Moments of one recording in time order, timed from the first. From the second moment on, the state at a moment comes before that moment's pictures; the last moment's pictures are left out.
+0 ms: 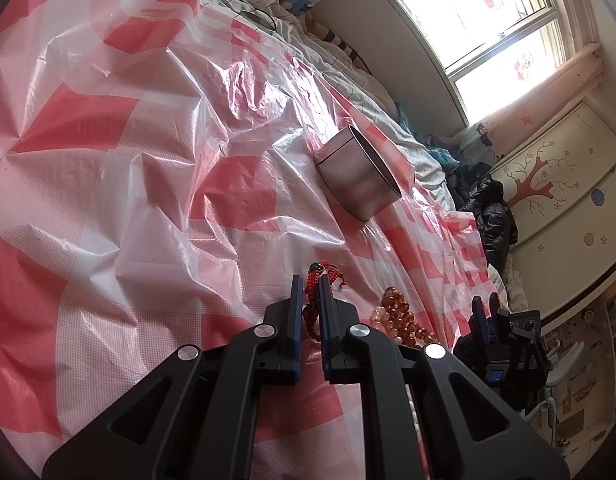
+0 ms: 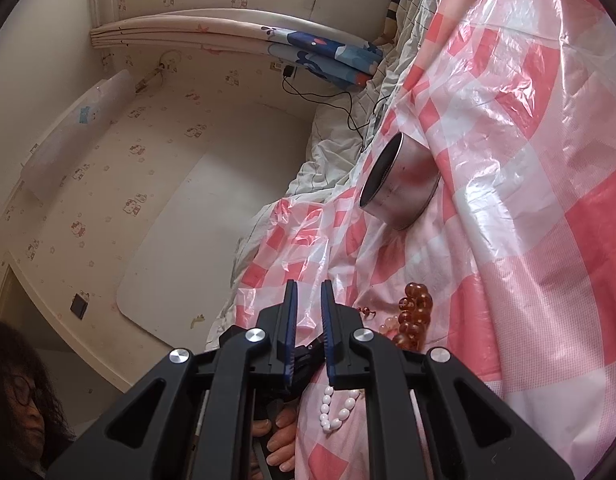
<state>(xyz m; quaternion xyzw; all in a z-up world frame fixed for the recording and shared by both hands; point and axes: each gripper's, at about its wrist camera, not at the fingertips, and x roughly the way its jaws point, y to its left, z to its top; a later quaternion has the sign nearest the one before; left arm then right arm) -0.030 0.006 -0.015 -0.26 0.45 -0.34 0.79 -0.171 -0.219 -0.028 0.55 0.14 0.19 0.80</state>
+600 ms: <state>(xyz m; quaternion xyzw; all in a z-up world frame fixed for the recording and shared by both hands) -0.028 0.003 -0.016 -0.25 0.45 -0.34 0.79 -0.152 -0.189 -0.008 0.38 0.35 0.03 0.86</state>
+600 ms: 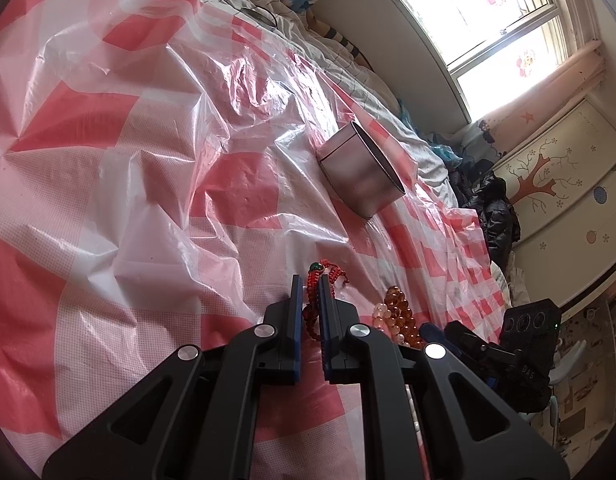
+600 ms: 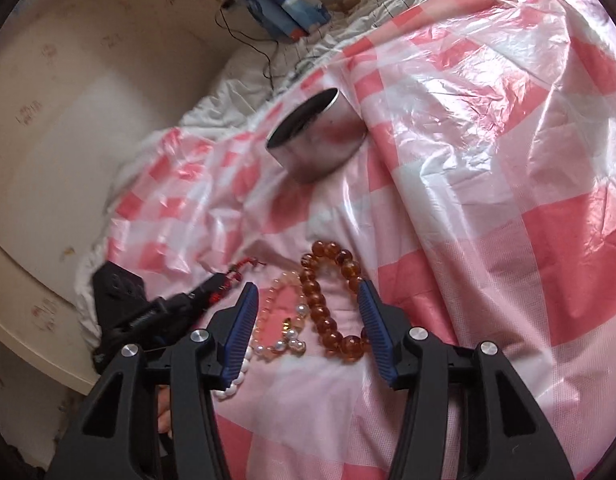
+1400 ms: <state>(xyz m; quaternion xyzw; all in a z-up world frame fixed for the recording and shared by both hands) -0.028 0.003 -0.016 -0.25 0.45 -0.34 0.79 -0.156 -0.187 -0.018 0.37 0.36 0.02 0.86</state>
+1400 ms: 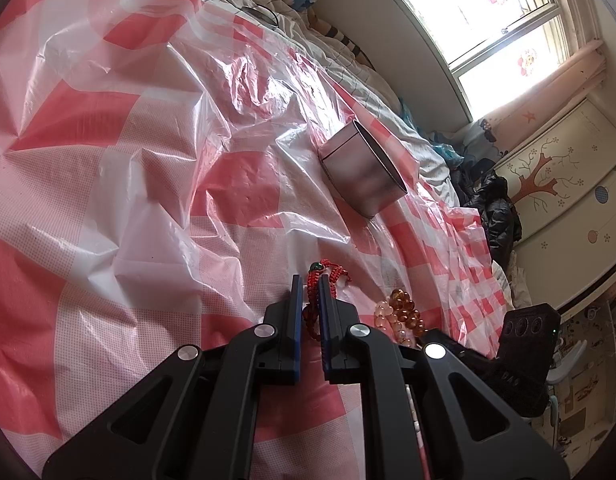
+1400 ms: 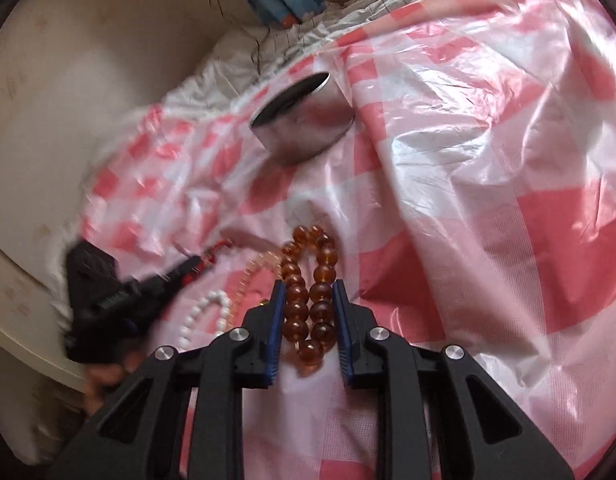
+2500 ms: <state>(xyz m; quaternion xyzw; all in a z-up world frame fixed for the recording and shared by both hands) -0.028 -0.003 -0.016 -0.24 0.46 -0.35 0.78 -0.136 -0.151 -0.003 0.21 0.45 -0.02 0.87</state>
